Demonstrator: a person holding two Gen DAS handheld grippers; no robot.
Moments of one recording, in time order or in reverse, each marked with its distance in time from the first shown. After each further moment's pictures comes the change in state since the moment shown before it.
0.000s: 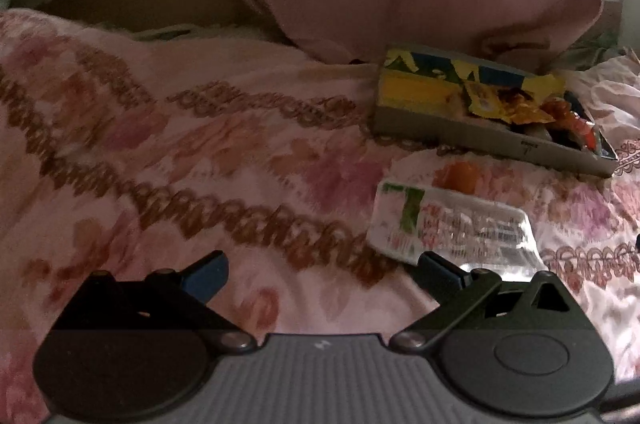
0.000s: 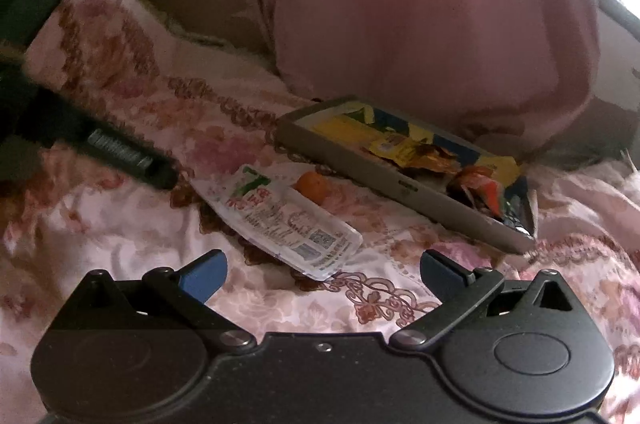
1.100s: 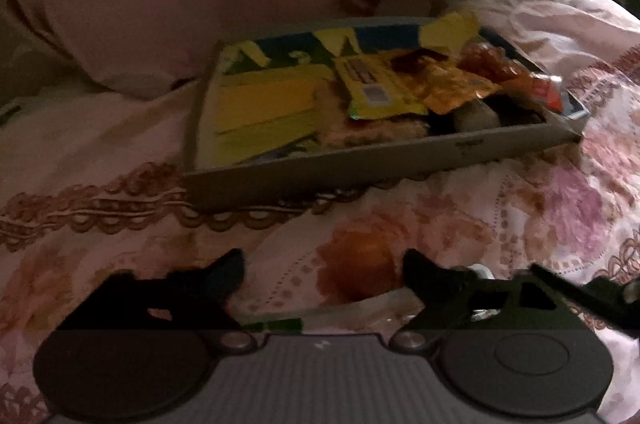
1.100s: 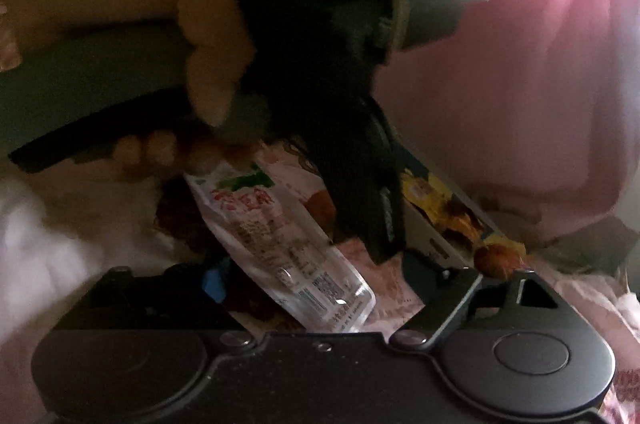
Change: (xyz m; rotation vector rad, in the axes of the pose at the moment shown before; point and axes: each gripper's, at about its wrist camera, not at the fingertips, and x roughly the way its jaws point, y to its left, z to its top) left arm 0.122 -0.089 0.068 0.351 0.065 -0.258; right arm 0.089 0.043 -0.007 -0.330 -0.077 -0.106
